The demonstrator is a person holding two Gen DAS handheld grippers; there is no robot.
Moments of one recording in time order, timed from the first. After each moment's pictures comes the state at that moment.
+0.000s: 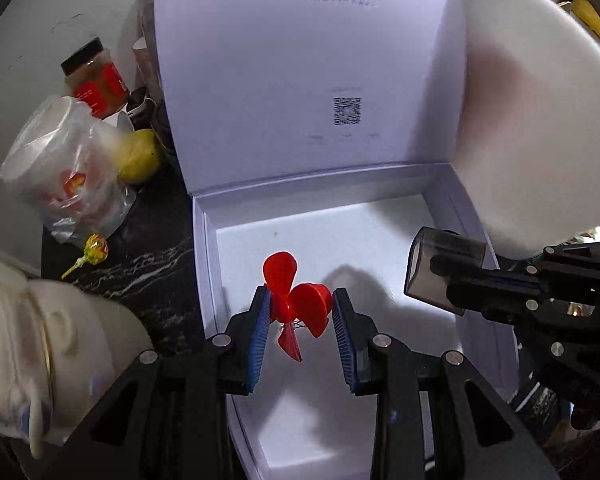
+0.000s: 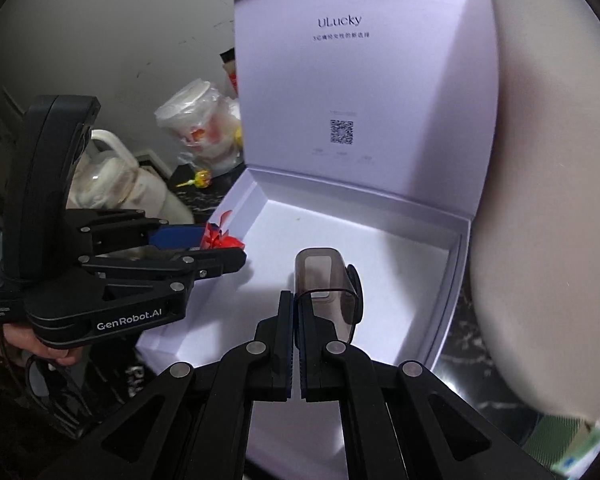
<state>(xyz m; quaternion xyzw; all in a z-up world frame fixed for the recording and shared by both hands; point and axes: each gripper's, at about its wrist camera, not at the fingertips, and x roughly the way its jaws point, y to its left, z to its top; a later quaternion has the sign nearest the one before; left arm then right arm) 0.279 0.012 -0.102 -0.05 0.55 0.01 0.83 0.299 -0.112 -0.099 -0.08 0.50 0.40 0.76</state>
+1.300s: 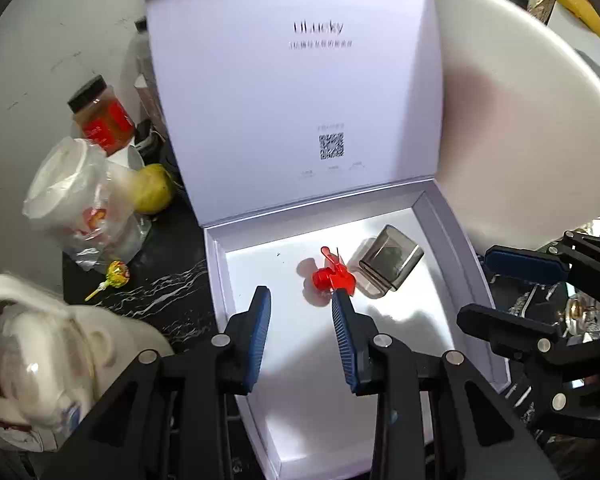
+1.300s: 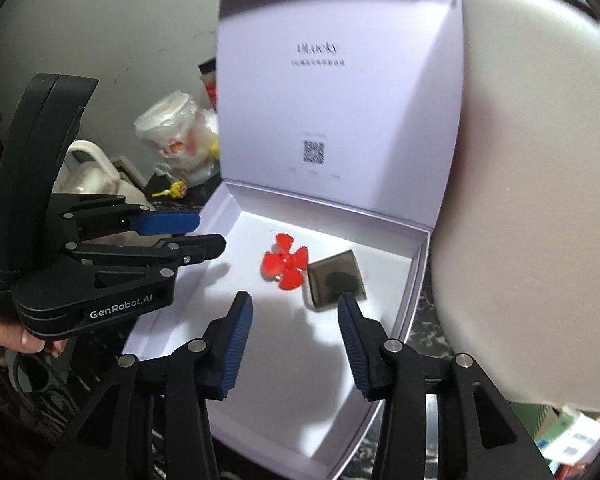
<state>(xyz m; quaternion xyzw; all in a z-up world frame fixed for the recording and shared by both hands) 0.270 -0.004 -0.073 0.00 0.52 0.03 0.85 0.277 -0.123 -0.062 -0.09 0.48 0.35 0.80</state>
